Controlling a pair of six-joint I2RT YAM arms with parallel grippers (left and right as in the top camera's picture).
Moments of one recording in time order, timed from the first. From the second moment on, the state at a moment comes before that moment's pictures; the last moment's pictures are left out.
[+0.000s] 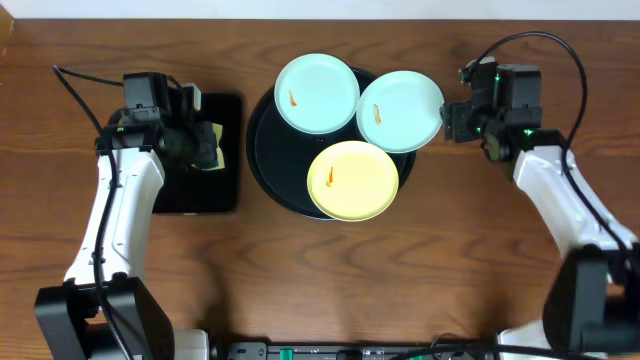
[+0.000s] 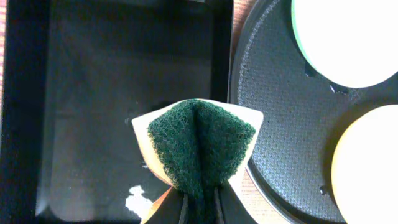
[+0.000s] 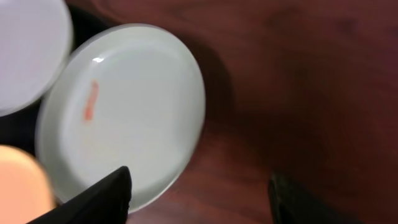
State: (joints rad) left arm 0.11 1.57 1.21 -0.76 0.21 -0.04; right arm 0.04 1.71 1.13 -0.23 -0.18 -0.09
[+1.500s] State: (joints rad) left arm 0.11 1.57 1.21 -0.76 0.21 -0.04; right arm 0.02 1.81 1.13 -0.12 -0.28 -0.14
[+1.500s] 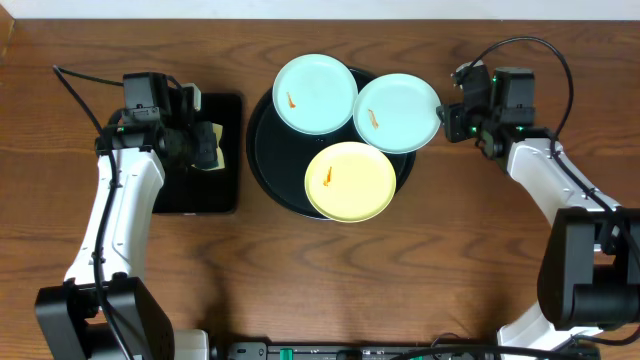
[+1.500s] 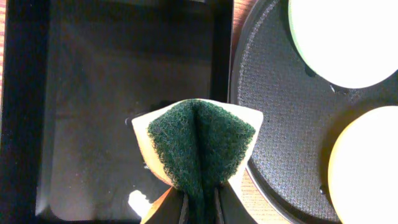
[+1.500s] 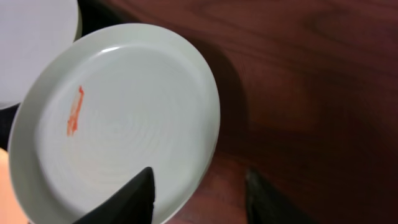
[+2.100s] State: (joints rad) left arm 0.11 1.57 1.21 -0.76 0.21 -0.04; right arm 0.02 1.95 1.13 -0.04 -0.35 -0.22
